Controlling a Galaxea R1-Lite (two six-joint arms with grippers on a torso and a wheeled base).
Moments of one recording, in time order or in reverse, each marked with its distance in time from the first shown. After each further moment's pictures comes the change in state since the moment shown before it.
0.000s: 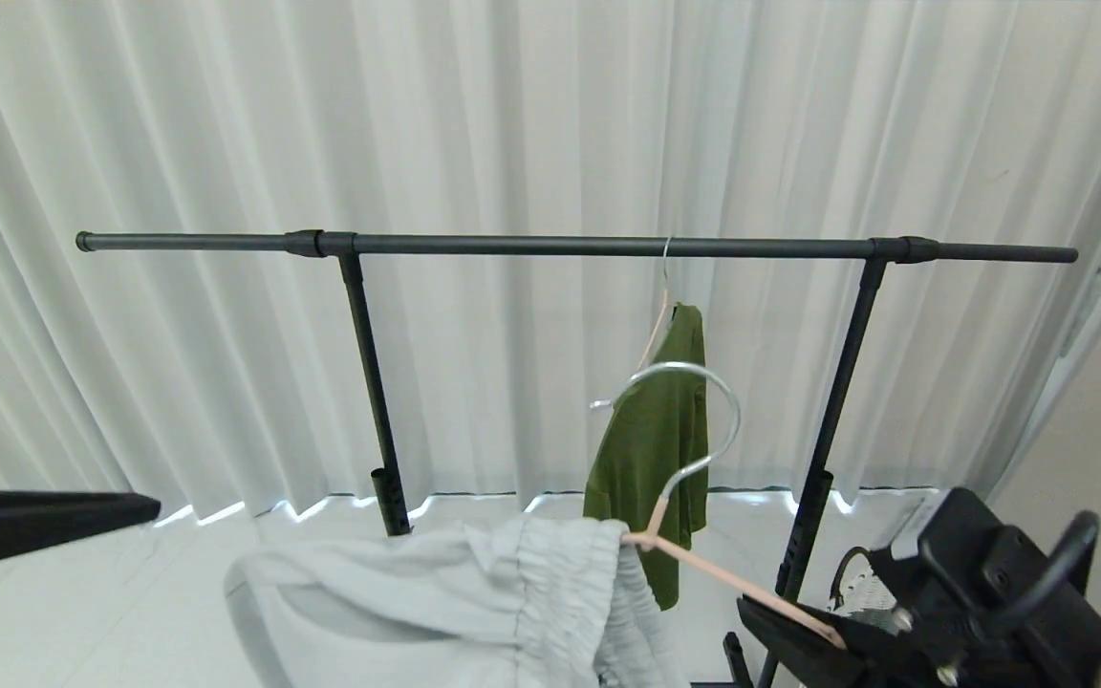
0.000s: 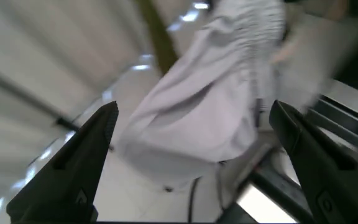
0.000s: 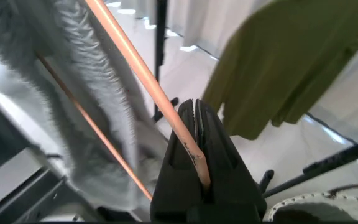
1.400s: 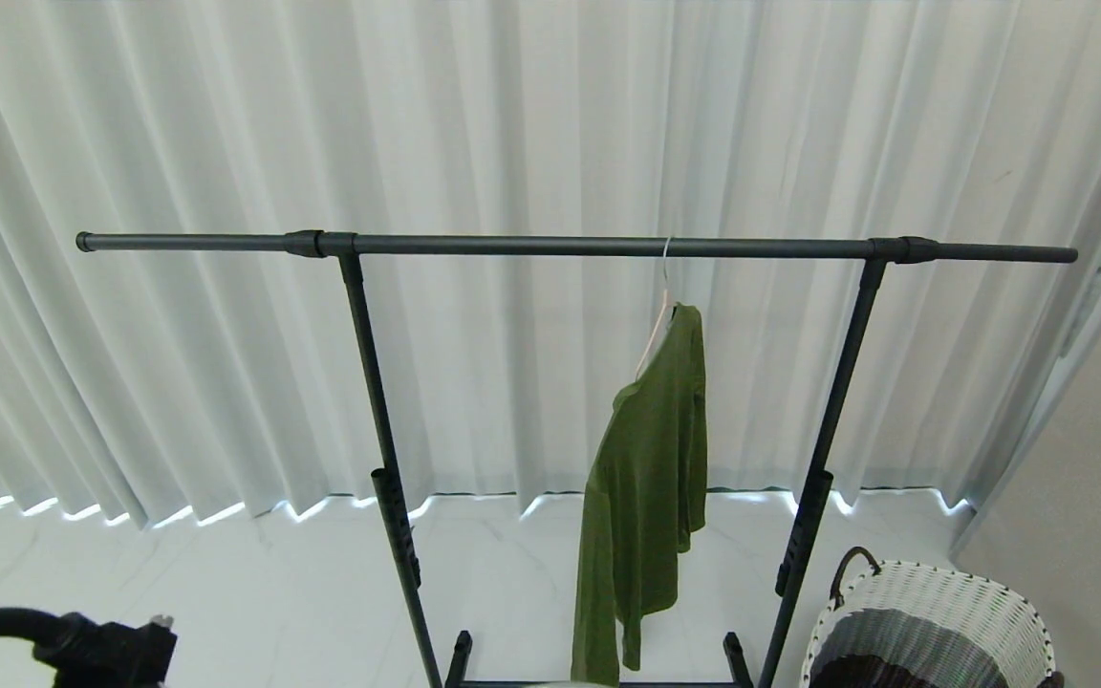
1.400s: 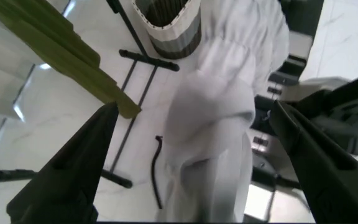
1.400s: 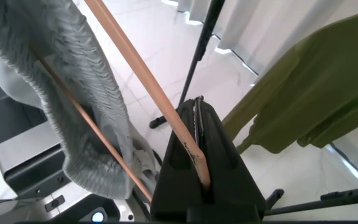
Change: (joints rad) left arm 0.123 0.082 0.326 -0.321 -0.537 0.139; right arm 0.240 0.030 0.018 -0.010 -0.005 -0.050
